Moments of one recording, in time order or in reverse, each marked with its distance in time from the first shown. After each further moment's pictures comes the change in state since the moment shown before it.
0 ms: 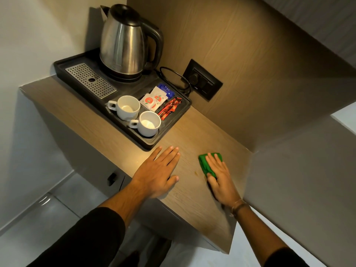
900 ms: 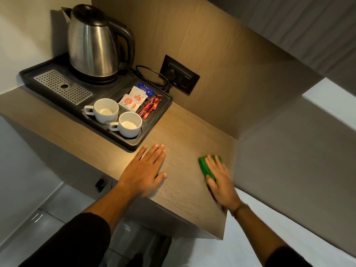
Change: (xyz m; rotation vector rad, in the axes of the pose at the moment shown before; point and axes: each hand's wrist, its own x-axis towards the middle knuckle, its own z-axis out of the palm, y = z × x) left_hand 0.002 -0.006 0.007 -0.026 0.029 0.019; right_hand -0.050 0.007 -0.012 -0.039 0.039 0.139
